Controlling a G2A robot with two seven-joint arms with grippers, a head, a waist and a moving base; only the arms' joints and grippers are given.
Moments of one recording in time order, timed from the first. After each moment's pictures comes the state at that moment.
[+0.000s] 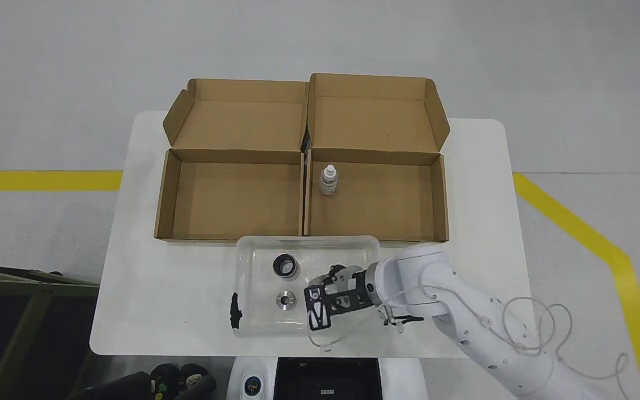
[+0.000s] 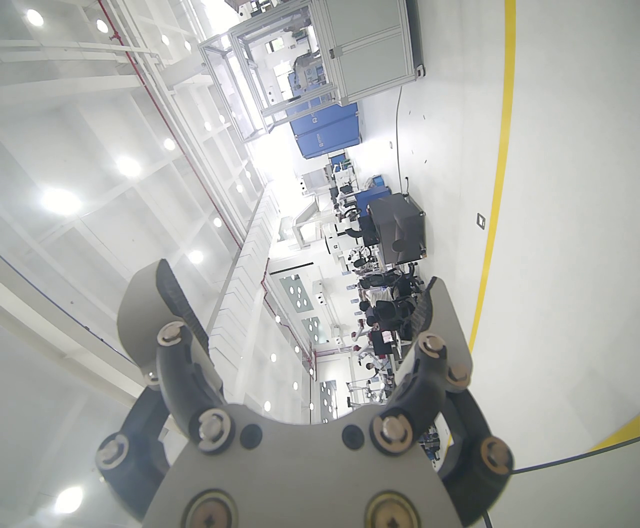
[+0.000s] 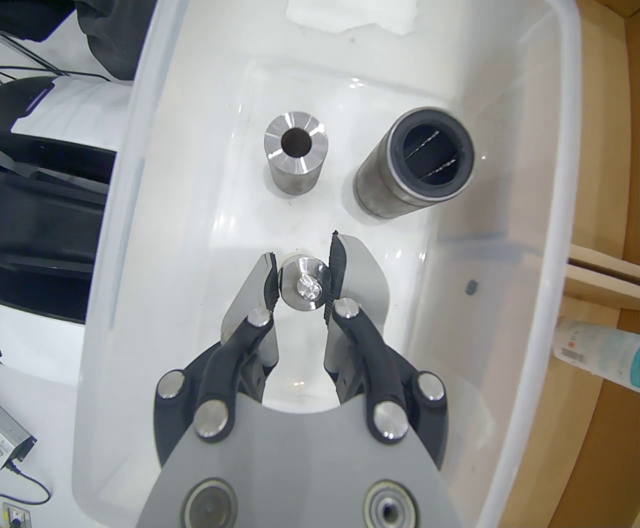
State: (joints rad) left arm -0.36 -0.19 -0.39 -1.44 1.98 -0.36 0.13; right arm -1.04 -1.09 0.80 -1.91 -1.21 -0.93 0.77
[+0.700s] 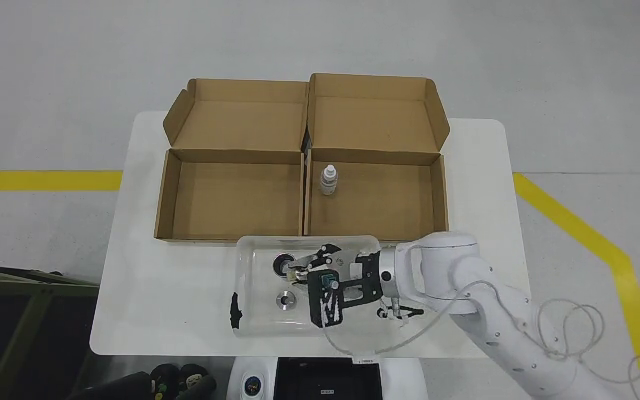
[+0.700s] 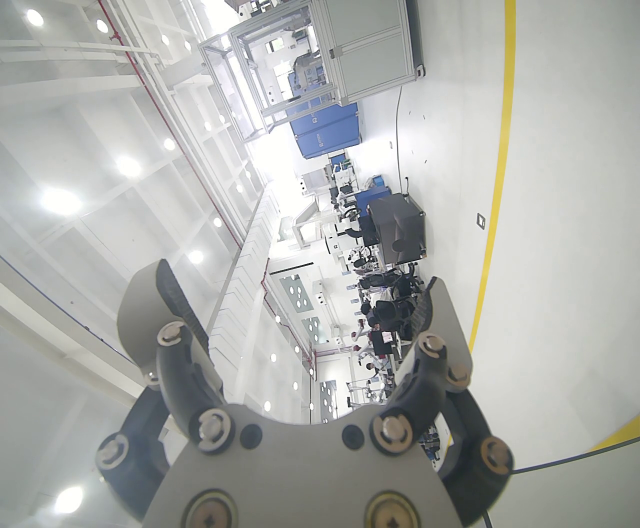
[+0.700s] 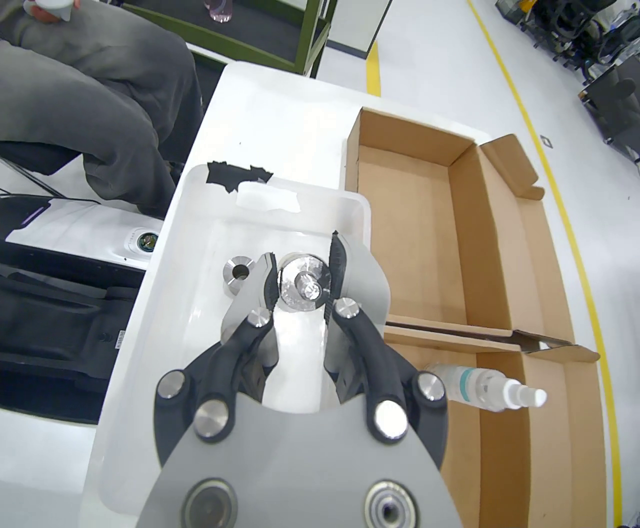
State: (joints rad) left arm -0.36 -0.19 -0.39 -1.44 1.98 -0.36 0.13; right arm -1.03 -1.08 0.91 -2.04 -1.17 -0.88 0.51
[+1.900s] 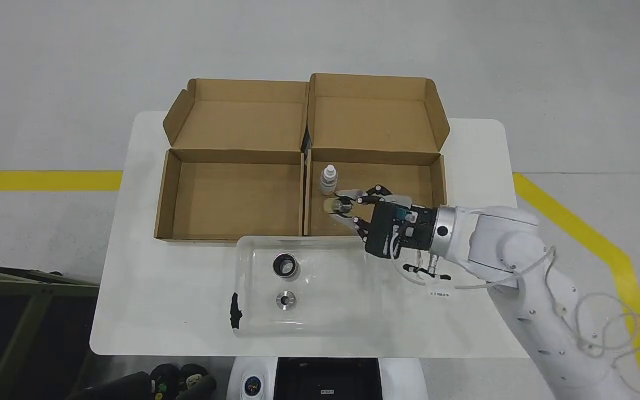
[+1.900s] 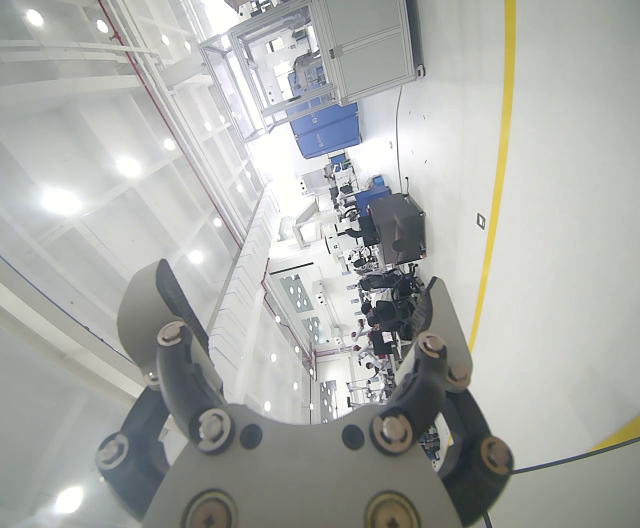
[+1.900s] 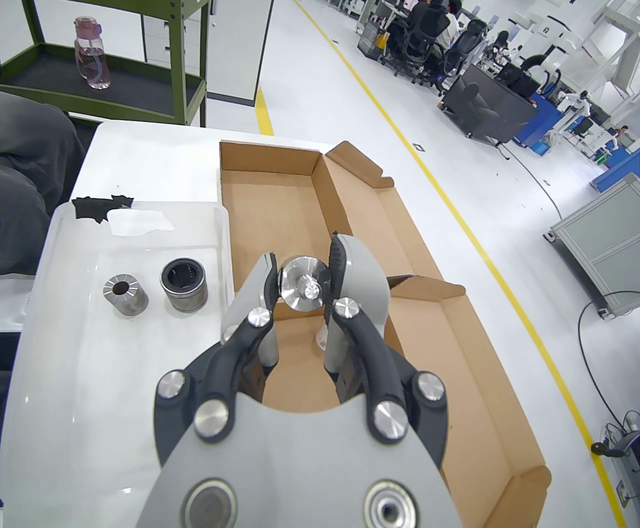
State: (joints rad) left arm -0.36 -0.19 -0.39 -1.44 1.98 -0.36 0.13; right arm -1.08 -1.05 1.17 -1.97 -1.24 -0.81 0.26
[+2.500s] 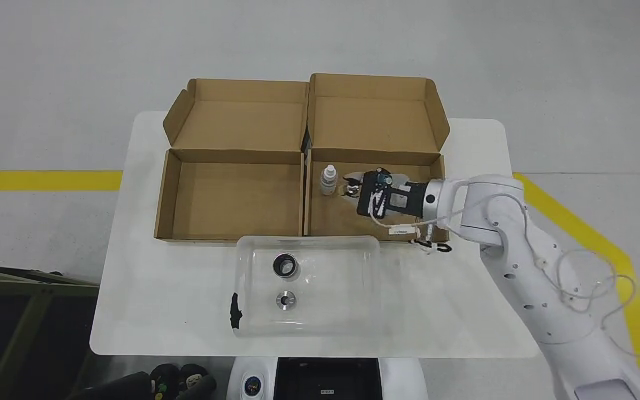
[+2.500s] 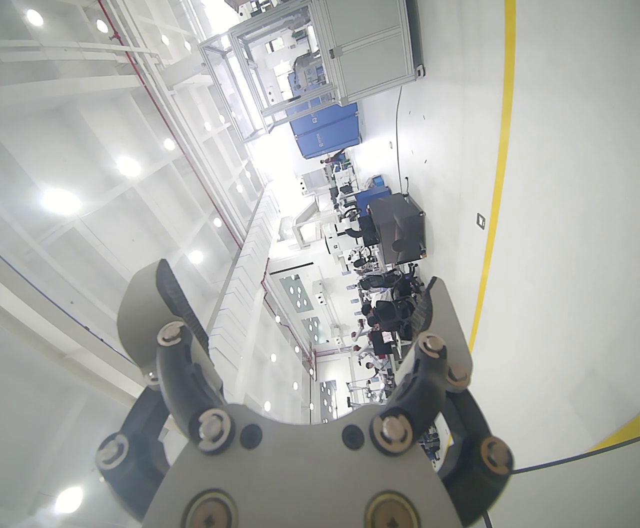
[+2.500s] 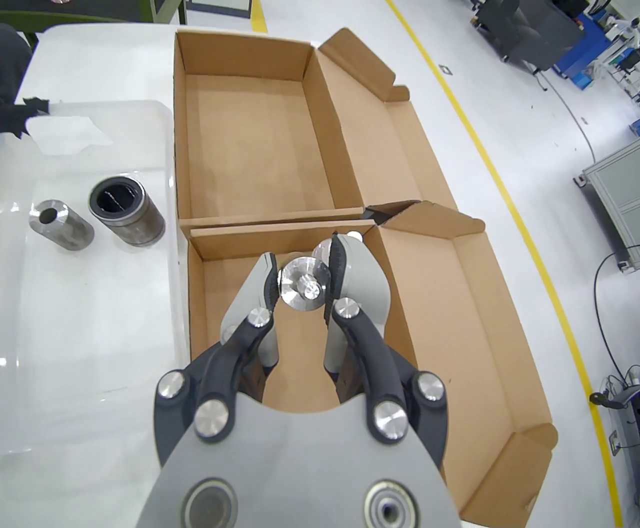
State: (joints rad) left arm -0.36 -0.19 -0.39 -1.44 1.98 -0.36 0.13; right arm -0.87 -1.07 1.05 -1.70 -1.23 -0.86 0.41
